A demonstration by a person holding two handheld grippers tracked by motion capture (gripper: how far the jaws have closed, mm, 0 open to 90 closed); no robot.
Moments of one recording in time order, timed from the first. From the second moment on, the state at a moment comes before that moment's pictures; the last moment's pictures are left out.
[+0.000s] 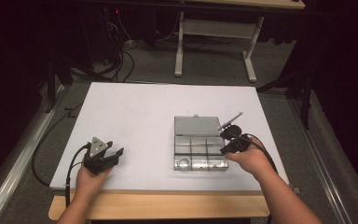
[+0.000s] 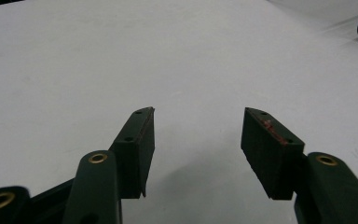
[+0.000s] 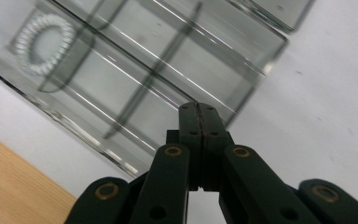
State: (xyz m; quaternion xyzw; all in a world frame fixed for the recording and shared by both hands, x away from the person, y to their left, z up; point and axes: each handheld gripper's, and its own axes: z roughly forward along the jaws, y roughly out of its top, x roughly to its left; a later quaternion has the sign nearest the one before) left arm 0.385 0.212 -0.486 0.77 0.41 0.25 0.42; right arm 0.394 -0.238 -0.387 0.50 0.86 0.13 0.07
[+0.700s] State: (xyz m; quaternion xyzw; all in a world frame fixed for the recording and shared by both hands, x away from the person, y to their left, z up) left arm 0.385 0.212 -0.486 0.77 0.41 0.25 0.42; right arm 0.383 -0.296 -0.408 0.54 0.82 0.13 0.10
